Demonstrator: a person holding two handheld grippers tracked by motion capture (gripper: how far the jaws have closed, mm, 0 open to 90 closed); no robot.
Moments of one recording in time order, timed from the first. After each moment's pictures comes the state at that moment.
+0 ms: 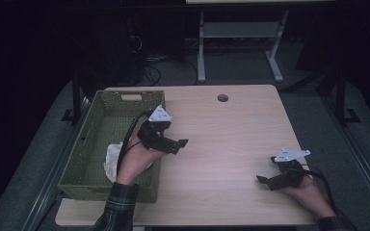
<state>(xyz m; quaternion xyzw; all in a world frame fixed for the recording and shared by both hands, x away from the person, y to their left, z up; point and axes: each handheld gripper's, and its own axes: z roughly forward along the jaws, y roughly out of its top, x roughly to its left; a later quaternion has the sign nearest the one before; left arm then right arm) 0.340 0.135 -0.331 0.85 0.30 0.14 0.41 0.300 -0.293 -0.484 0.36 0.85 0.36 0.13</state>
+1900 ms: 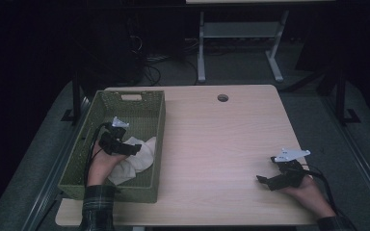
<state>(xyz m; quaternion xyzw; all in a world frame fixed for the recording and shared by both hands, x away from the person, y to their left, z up) 0.369 0.254 -0.407 0.83 0.46 0.16 0.27 0.300 -0.293 -0.484 0.36 0.85 0.36 0.13</state>
